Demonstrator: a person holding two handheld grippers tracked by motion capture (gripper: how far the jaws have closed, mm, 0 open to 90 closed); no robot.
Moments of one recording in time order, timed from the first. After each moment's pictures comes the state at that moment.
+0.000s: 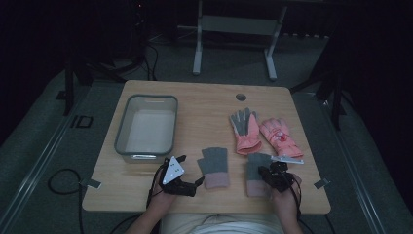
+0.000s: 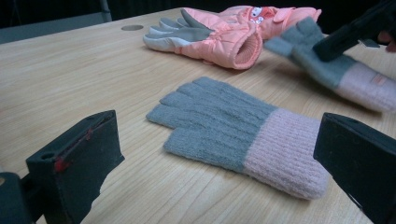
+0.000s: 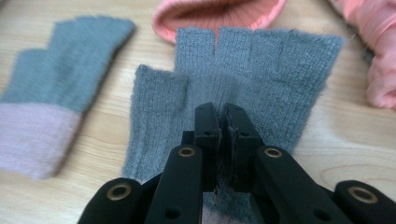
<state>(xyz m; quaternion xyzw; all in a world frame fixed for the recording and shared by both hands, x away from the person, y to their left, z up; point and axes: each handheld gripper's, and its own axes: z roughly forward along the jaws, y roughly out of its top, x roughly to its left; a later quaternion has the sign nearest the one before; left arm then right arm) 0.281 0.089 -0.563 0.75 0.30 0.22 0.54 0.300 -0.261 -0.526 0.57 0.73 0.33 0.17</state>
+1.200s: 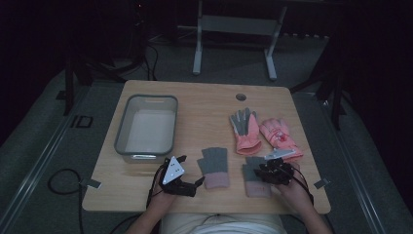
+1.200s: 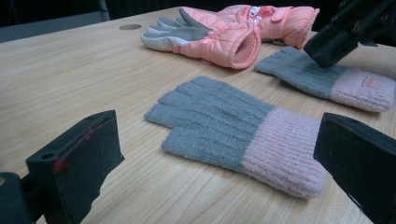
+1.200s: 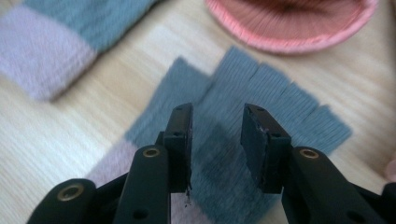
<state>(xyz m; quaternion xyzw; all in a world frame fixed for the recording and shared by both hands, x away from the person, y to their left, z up) 0.281 0.089 -0.563 0.76 0.30 0.21 0.54 0.323 -0.270 -0.521 0.40 0.86 0.28 0.14</state>
